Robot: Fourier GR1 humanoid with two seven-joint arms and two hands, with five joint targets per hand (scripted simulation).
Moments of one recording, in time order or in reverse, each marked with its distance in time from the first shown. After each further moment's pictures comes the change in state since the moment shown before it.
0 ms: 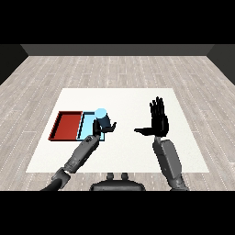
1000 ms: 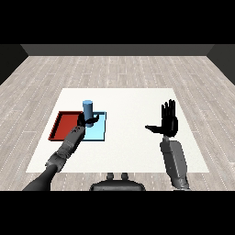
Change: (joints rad) left arm -0.275 0.120 0.195 0.624 -0.087 -0.092 0.195; right arm 0.032 -0.033 -0.151 0.093 -0.042 0.055 -0.034
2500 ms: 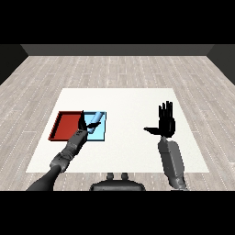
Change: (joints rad) left arm 0.005 -0.059 0.086 0.119 -0.021 0.153 -0.192; right arm 0.002 0.039 -0.011 0.042 -0.021 0.080 -0.059
